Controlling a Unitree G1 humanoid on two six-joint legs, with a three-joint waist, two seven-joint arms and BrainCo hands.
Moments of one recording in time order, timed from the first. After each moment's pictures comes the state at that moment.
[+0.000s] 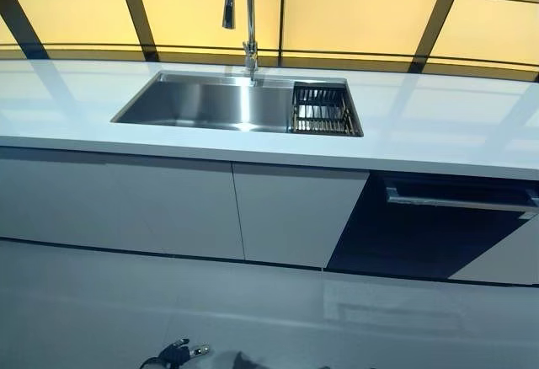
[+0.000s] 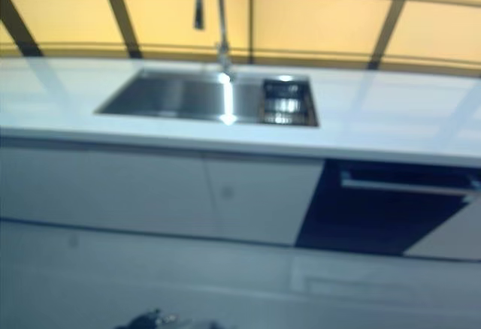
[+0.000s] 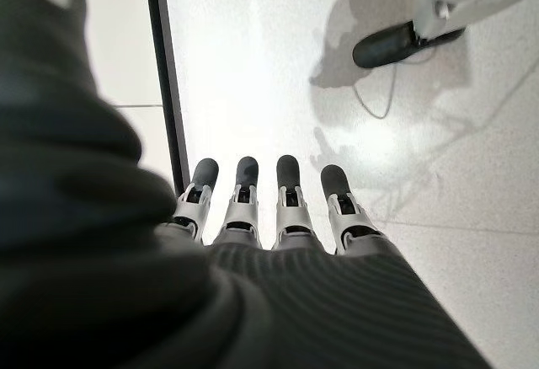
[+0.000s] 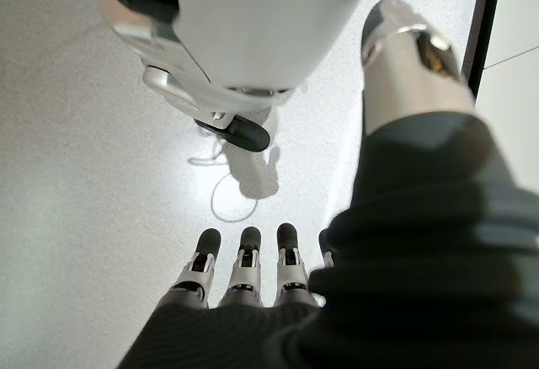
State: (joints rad) left arm 0.00 0.29 -0.22 1.17 -0.13 -0.04 -0.10; right arm -0.01 -0.29 0.18 1.23 0.07 0.14 0.17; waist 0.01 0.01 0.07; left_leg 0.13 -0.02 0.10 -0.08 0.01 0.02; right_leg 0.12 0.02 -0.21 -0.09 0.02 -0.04
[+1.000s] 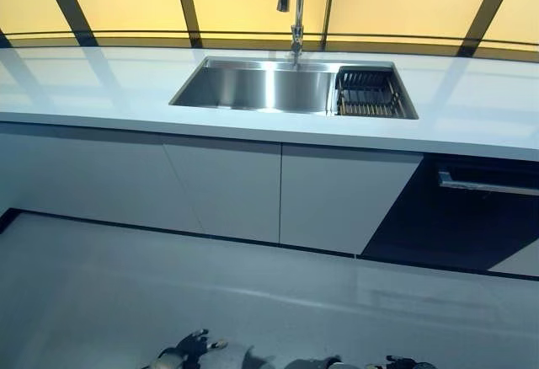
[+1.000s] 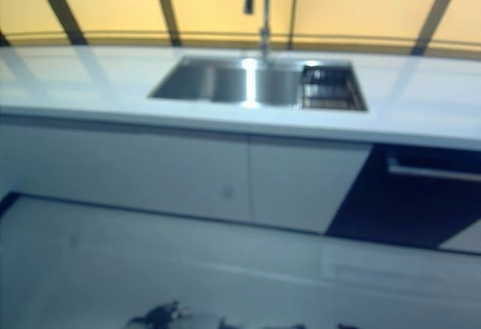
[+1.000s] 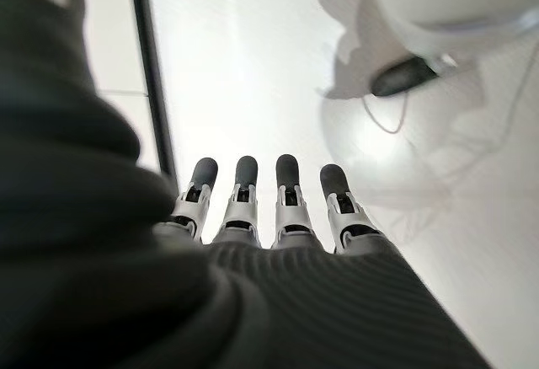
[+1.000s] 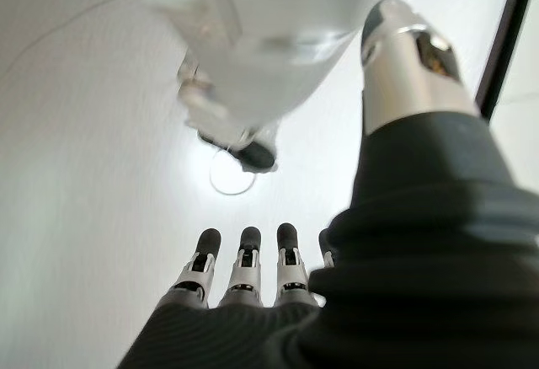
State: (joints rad) left arm -0.03 0.31 -0.26 1.23 -0.09 -0.10 -0.12; right arm -0.06 -0.30 0.13 1.24 0.04 0.13 0.16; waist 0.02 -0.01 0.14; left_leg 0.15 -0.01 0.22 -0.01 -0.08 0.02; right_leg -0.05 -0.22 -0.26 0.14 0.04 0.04
